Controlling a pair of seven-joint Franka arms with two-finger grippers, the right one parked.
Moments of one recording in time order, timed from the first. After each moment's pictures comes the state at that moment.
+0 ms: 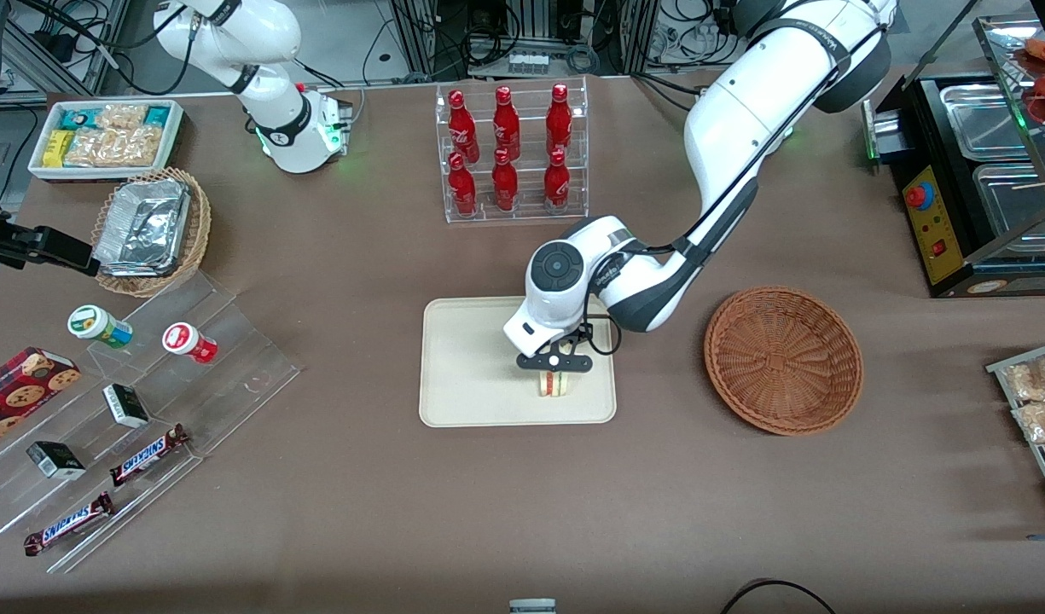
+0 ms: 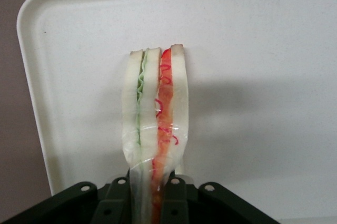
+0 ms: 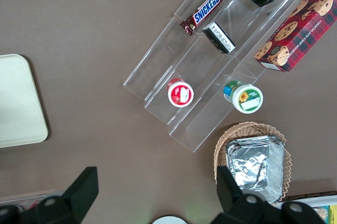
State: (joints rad) arm -0.34 0.81 -0.50 -1.50 0.42 2.18 -0.89
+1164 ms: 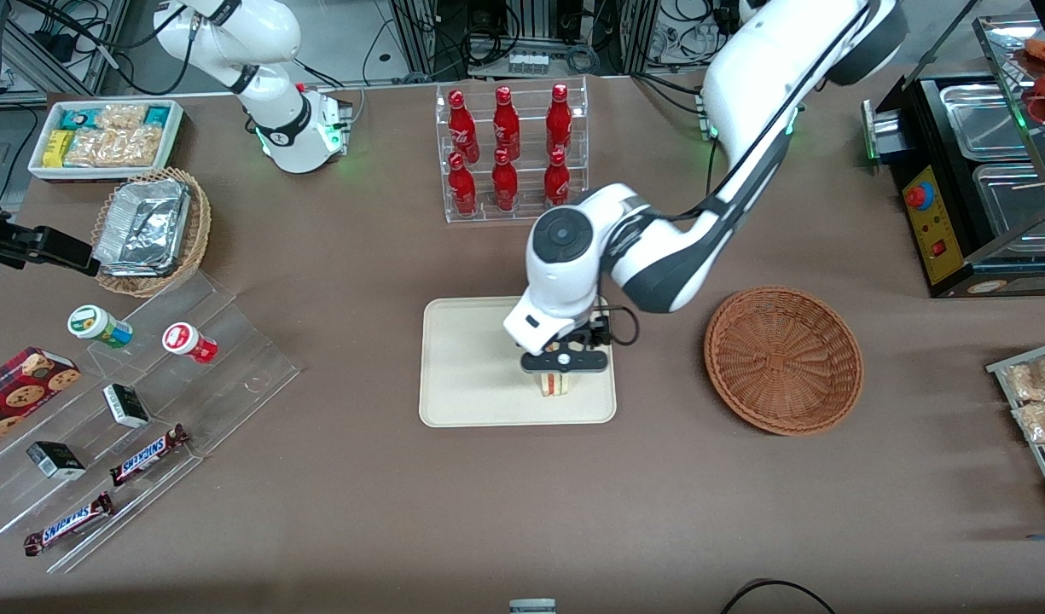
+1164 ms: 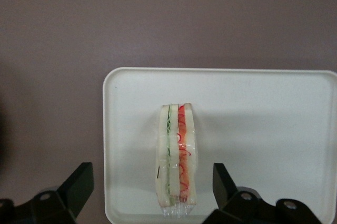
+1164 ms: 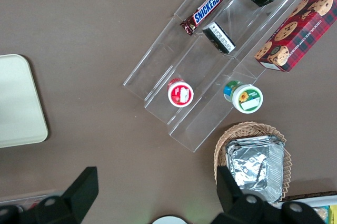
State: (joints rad) arm -0.35 0.64 -0.42 -1.38 0.32 2.03 -0.90
